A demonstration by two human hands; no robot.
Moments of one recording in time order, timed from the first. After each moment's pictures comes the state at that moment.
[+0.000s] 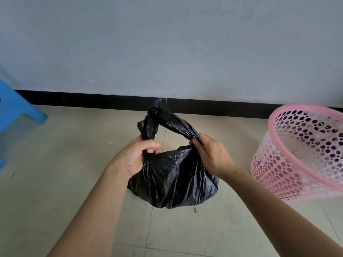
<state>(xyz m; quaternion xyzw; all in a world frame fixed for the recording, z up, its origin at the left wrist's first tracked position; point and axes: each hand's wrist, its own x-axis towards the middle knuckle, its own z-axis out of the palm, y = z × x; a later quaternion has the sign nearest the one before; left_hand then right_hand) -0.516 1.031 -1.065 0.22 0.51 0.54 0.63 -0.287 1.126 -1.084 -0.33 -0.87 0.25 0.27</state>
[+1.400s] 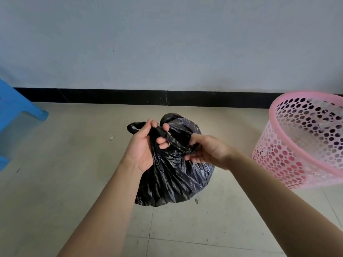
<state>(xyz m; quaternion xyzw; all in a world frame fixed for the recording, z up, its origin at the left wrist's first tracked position) -0.482 1.035 -1.059 0.14 0.30 0.66 0.68 -0.292 1.121 -1.060 -0.41 -0.50 0.75 0.09</state>
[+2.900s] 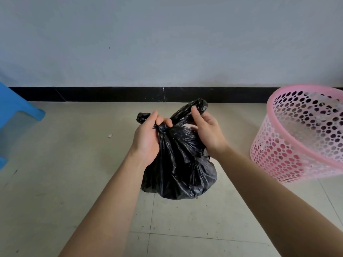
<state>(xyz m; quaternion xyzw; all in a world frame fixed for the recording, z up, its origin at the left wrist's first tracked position) -0.460 1.042 -1.042 0.21 0.45 0.63 0.60 -0.313 1.124 -1.064 -0.42 -0.53 0.65 0.35</state>
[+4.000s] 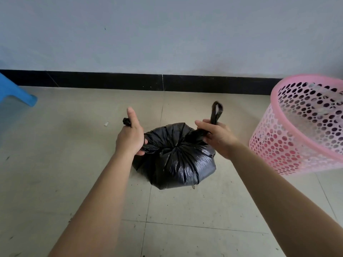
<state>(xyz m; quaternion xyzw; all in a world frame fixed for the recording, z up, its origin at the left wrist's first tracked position) -0.488 1.029 -1.077 0.20 0.85 0.37 0.32 -0.267 1.143 -1.120 -0.45 -0.42 0.74 0.26</state>
